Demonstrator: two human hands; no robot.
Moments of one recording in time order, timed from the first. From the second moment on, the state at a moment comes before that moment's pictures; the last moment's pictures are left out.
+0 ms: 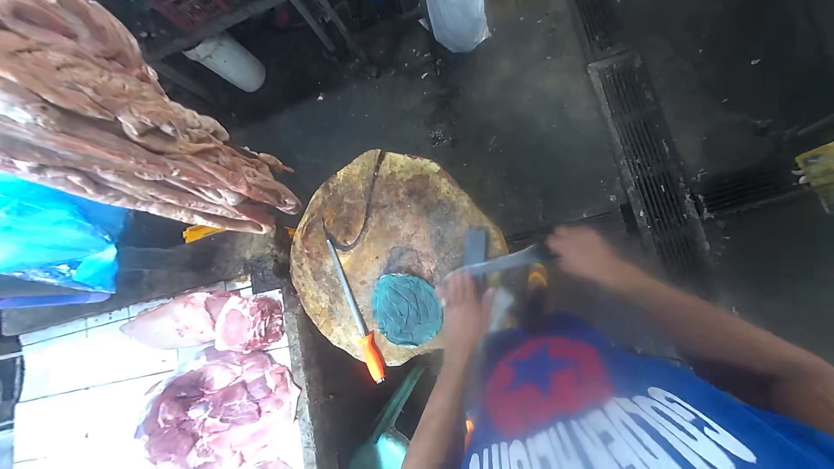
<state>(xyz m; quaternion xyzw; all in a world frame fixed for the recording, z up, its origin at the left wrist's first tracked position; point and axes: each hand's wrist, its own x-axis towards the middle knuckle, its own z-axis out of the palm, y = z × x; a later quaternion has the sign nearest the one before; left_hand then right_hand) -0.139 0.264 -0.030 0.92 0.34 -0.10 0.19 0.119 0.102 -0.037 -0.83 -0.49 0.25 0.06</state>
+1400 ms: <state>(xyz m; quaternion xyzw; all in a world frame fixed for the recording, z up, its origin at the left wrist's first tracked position) -0.101 0.248 -0.029 0.94 0.21 -0.20 0.19 0.120 0.011 -0.038 -0.60 -0.16 0.76 0.19</state>
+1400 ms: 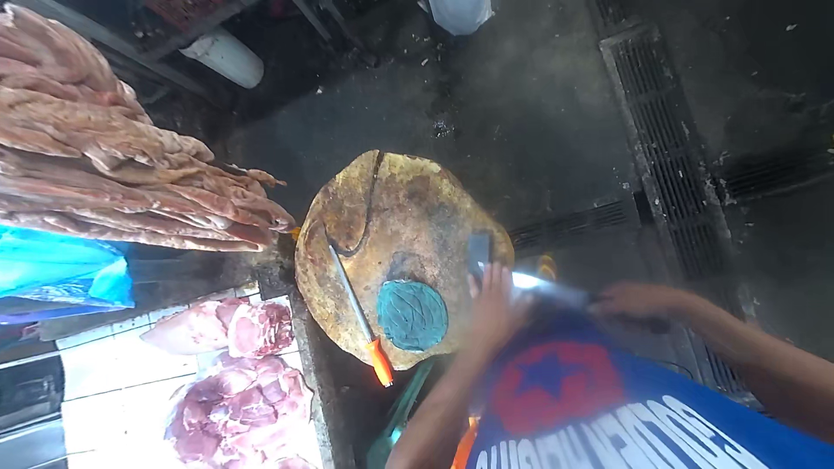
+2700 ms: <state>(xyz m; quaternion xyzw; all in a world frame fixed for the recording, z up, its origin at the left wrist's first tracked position) -0.085 0.266 -0.039 0.95 0.22 -0.15 0.16 0.118 0.040 -0.013 -0.66 -0.22 0.69 0.20</state>
